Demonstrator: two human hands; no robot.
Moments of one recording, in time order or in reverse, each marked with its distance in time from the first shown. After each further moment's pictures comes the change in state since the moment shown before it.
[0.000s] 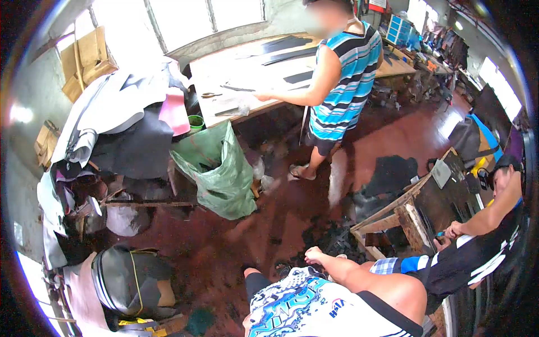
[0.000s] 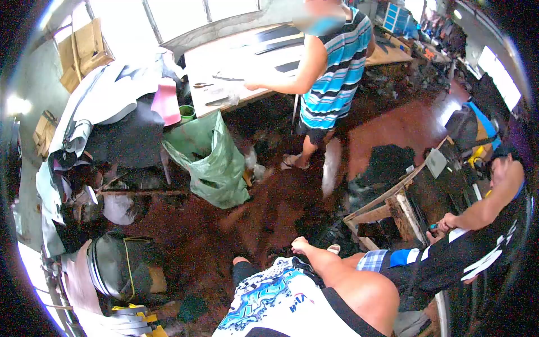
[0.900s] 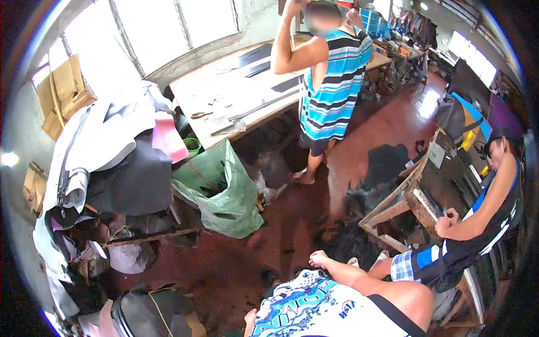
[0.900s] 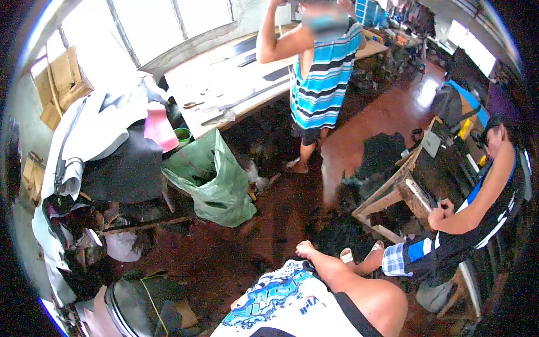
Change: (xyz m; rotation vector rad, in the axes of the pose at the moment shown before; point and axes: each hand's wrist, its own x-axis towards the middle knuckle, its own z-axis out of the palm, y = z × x) left_hand 0.173 0.083 -0.088 0.433 -0.157 0.199; right_hand -0.006 -0.065 0.086 0.321 0.103 0.025
